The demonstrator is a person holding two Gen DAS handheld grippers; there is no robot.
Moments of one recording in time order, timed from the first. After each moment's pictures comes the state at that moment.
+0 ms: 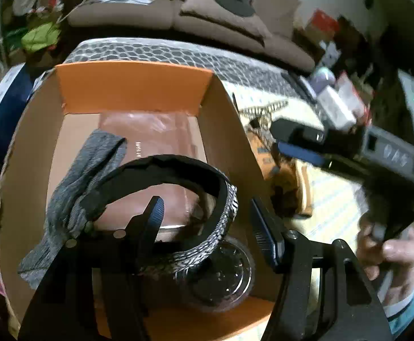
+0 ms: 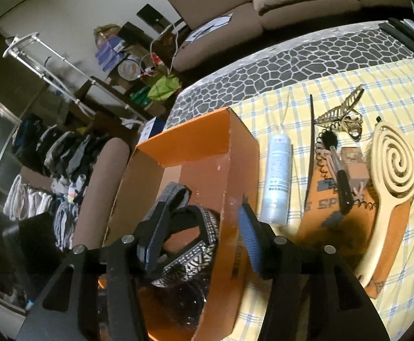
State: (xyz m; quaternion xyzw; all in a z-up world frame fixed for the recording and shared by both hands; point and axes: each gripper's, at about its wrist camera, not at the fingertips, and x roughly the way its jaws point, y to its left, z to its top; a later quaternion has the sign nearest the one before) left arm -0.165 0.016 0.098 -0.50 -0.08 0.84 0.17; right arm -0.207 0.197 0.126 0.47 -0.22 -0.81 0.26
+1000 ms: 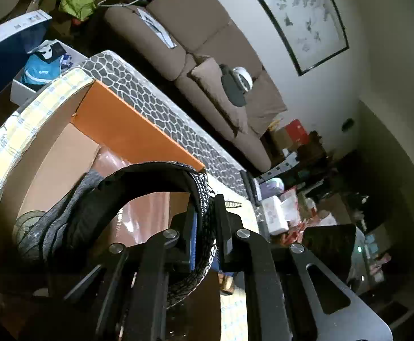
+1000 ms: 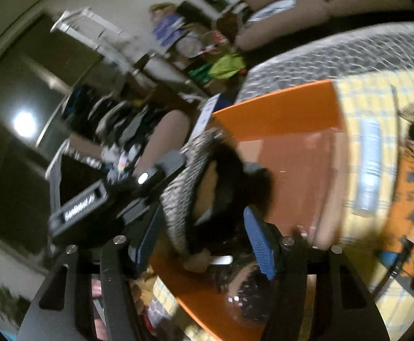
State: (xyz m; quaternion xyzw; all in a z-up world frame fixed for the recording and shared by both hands) left arm -0.170 -0.098 0.120 -0.34 -0.40 0.83 0.20; right arm -0.181 0.122 0.139 0.45 -0.21 -0.76 0.42
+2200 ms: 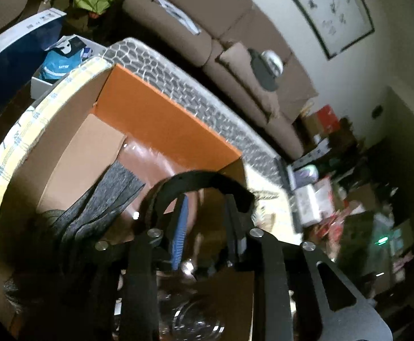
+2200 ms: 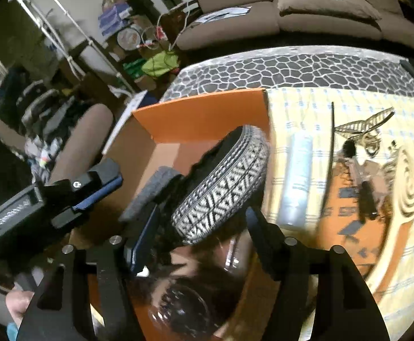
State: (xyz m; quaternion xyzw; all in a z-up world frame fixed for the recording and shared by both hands) left arm -0.190 -0.082 0.095 -0.42 -0.34 0.83 0.13; right arm -0.202 0.123 0.119 0.49 -0.09 -0.83 0.26
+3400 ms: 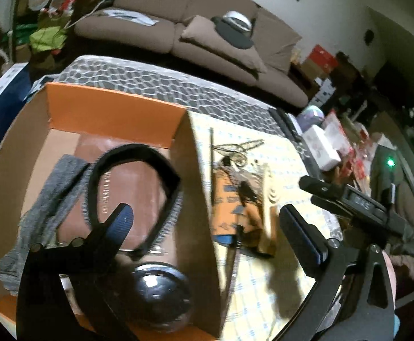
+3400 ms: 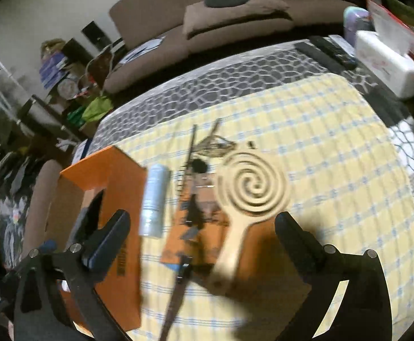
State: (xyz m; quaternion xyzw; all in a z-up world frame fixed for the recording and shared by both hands) left arm -0.162 0.045 0.136 -0.44 -0.17 0.87 0.17; right arm -0.203 0.308 0.128 0.47 -0.17 -0.86 0.10
